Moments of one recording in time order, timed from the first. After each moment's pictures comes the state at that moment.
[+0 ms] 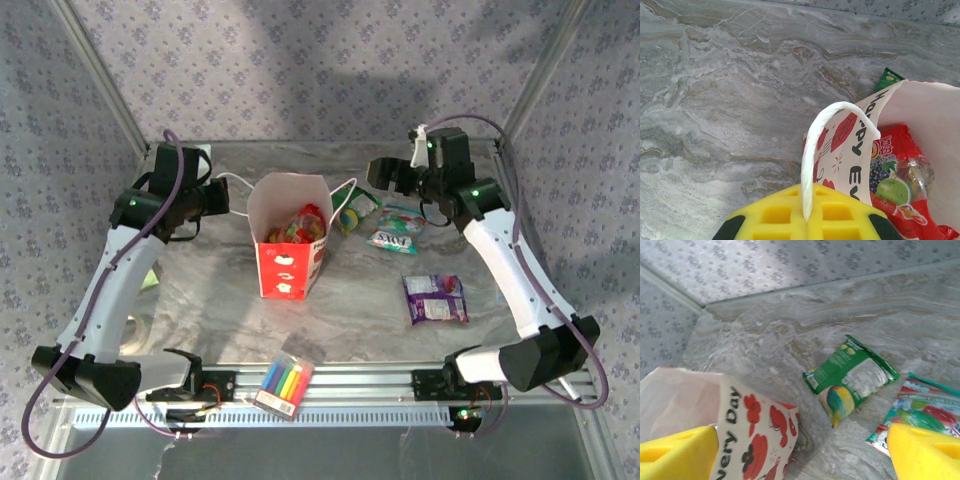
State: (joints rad) left arm -0.32 1.25 1.48 -0.99 -0.03 -0.35; right arm 0.32 1.35 1.46 -0.70 -0.18 0.42
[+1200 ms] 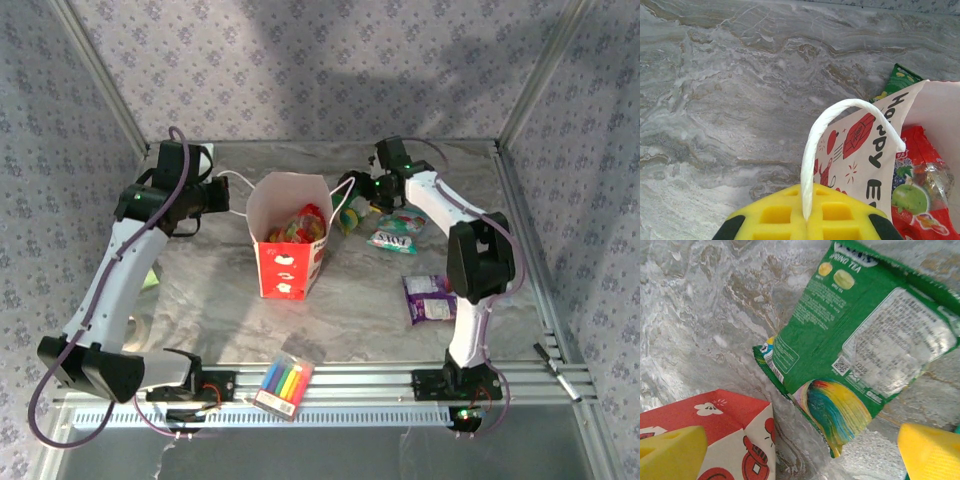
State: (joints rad) left arm -0.29 1.29 1.48 -0.97 -0.02 -0.29; right arm 0.34 1.96 1.59 -0.62 -0.35 0.56
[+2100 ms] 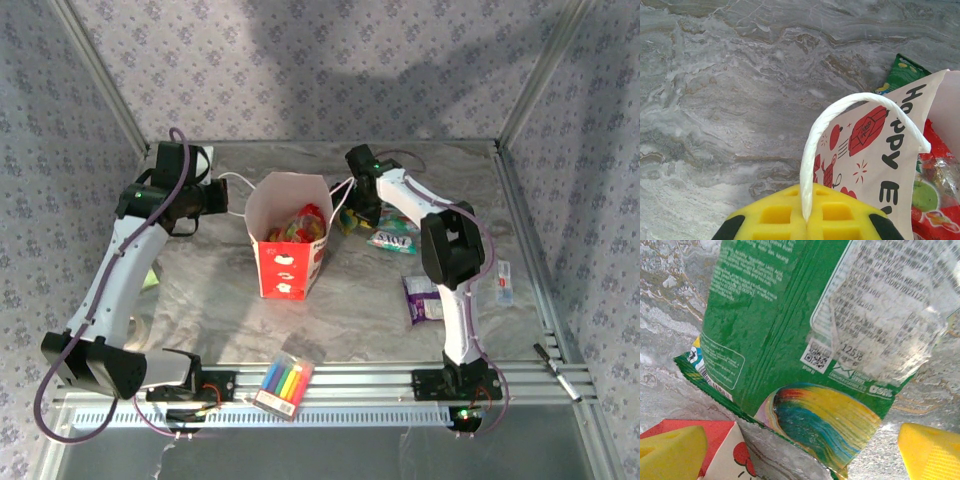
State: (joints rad) left arm -0.25 1.30 1.45 -0.96 0.04 -0.26; right arm 0.44 2.16 1.78 -0.82 -0.18 0.78
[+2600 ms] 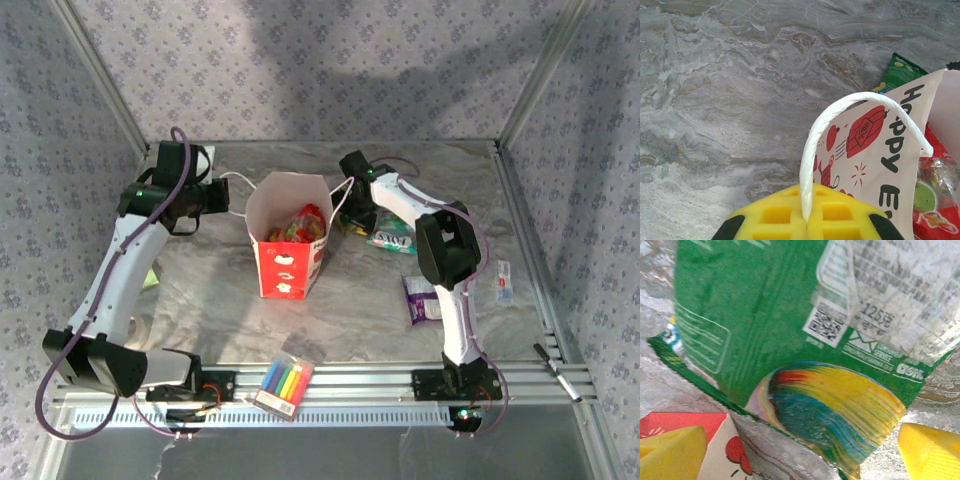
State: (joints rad) left arm -0.25 1.31 1.45 -0.95 0.06 -0.25; right arm 0.46 2.17 1.75 -0.81 -0.20 0.81
